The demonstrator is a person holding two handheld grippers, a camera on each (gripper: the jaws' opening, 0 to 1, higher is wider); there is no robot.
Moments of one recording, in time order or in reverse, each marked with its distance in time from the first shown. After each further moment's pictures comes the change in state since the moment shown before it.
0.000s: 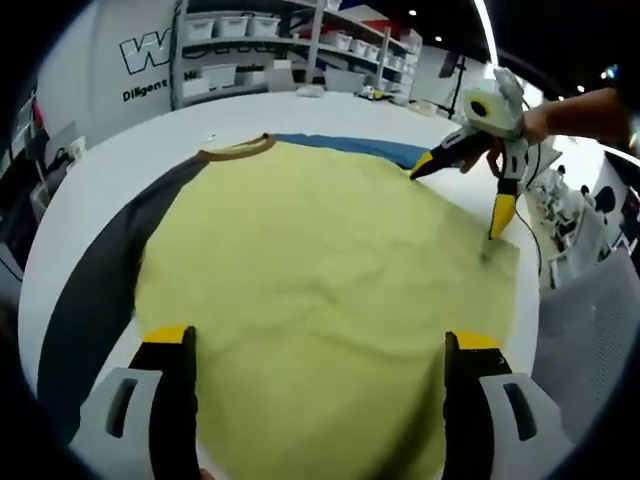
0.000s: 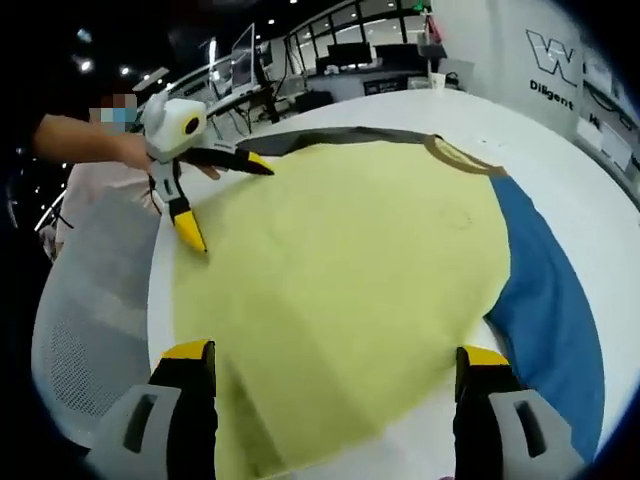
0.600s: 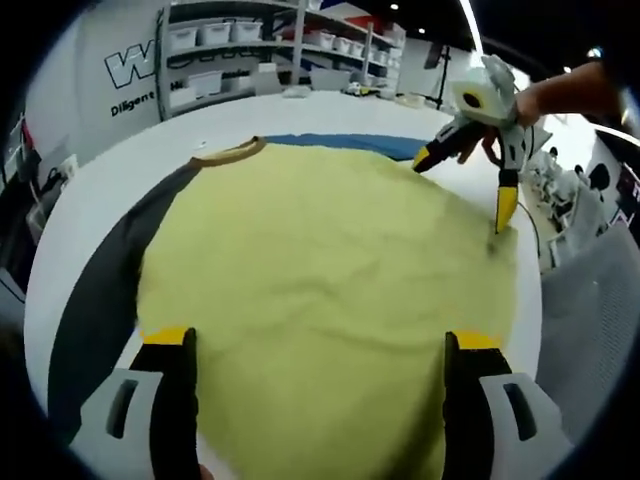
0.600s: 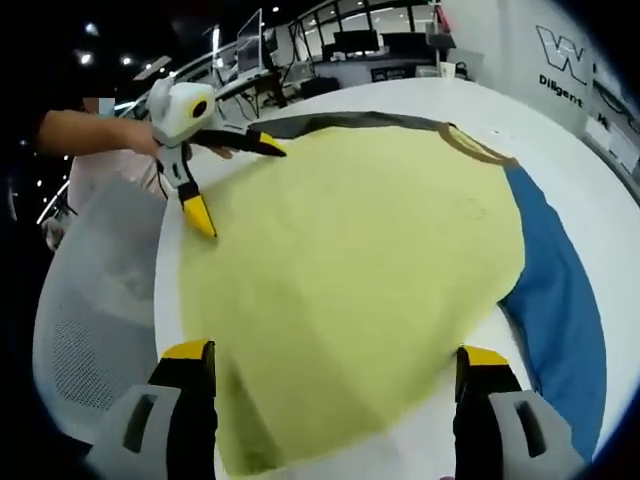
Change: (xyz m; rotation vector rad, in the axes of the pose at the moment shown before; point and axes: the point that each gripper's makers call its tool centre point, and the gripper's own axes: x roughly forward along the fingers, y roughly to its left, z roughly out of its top) left arm -0.004 0.002 -0.001 0.098 -0.008 -0.002; right arm -0.005 0.013 -0.007 -0.030 0.055 0.011
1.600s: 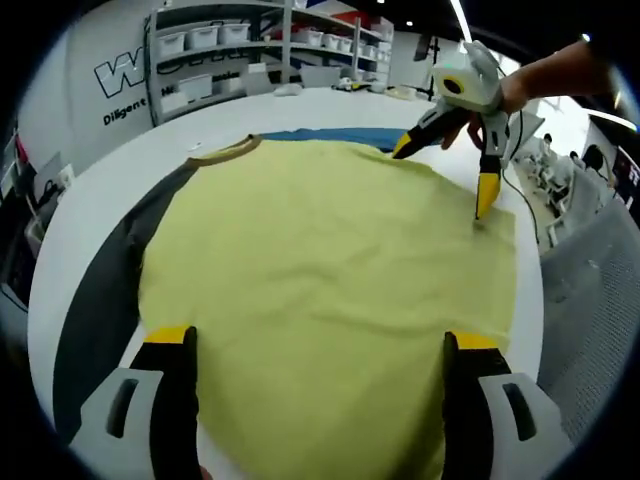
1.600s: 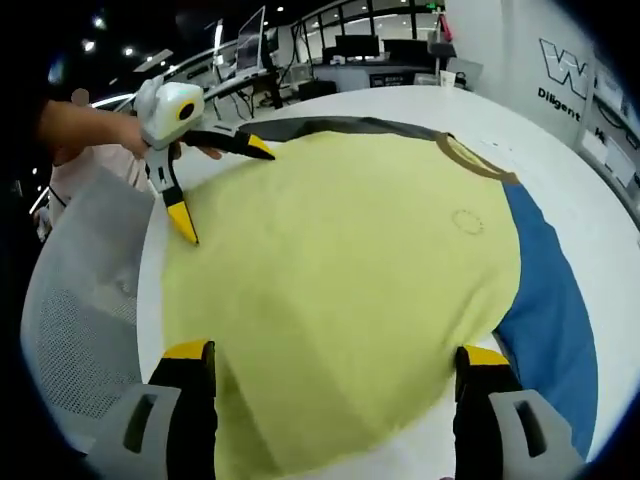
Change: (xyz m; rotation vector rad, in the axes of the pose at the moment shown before) left arm -0.001 0.001 -0.012 0.028 0.027 -0.012; right arm 0.015 -0.004 0.006 -0.031 -0.005 -0.043
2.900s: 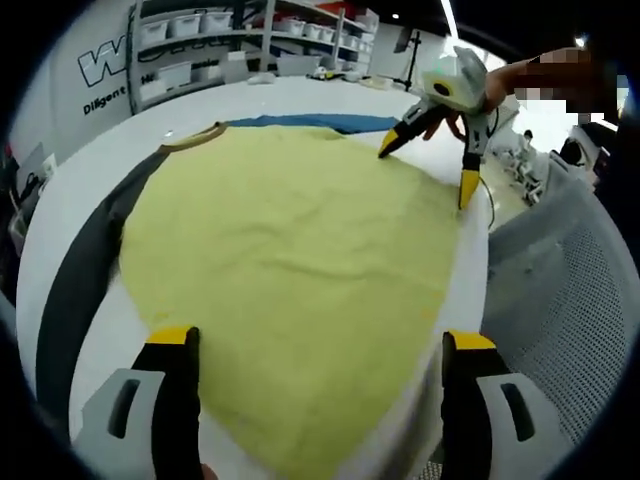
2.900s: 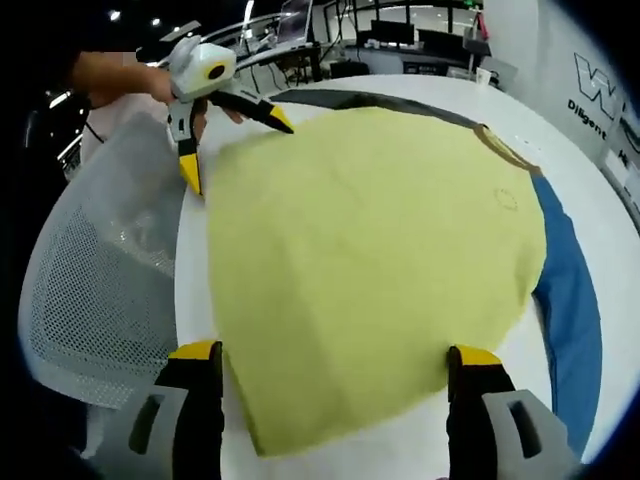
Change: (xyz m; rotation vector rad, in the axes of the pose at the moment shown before) left arm -0.035 -0.059 -0.028 -0.005 0.048 -0.116; right arm -0.025 0.047 -0.051 -0.148 0.115 0.065
